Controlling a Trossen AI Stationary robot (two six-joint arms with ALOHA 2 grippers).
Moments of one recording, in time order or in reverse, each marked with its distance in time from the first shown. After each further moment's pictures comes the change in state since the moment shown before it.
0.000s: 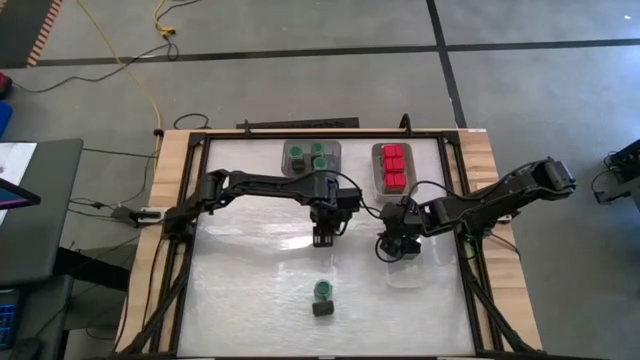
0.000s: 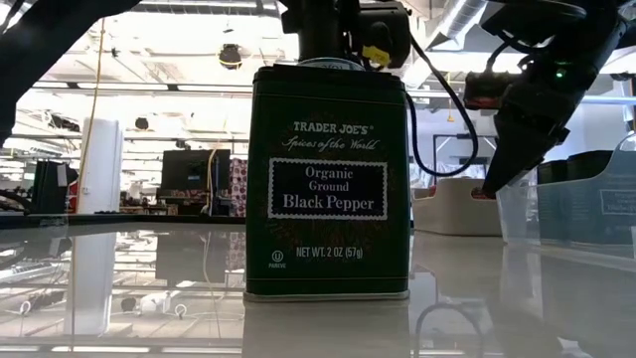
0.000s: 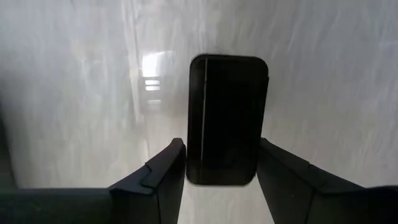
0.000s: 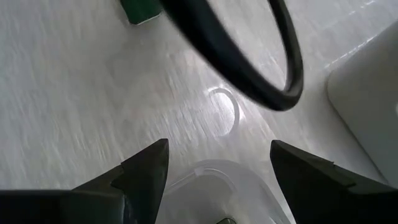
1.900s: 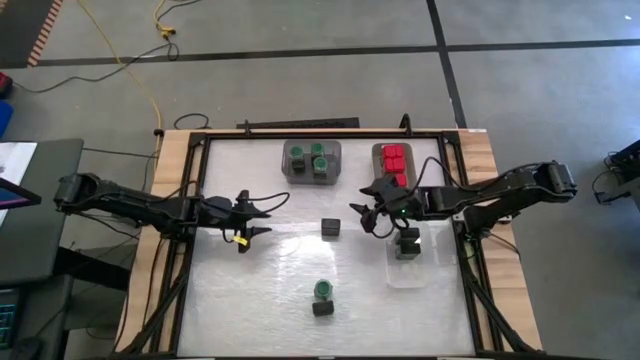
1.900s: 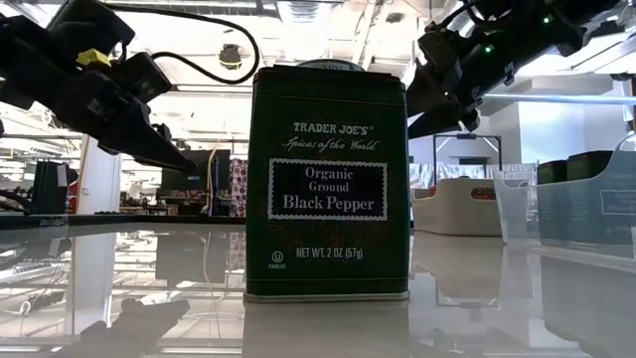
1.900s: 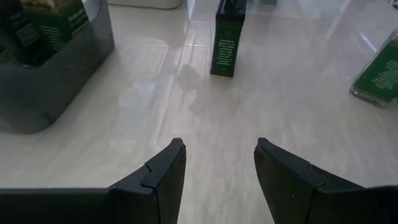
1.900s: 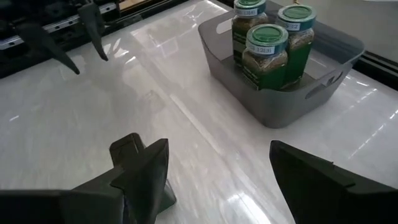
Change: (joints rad) left arm -0.066 -1.324 -1.776 1.416 -0.164 -0.143; right arm -0.165 0.000 0.019 0.514 0.123 -0.190
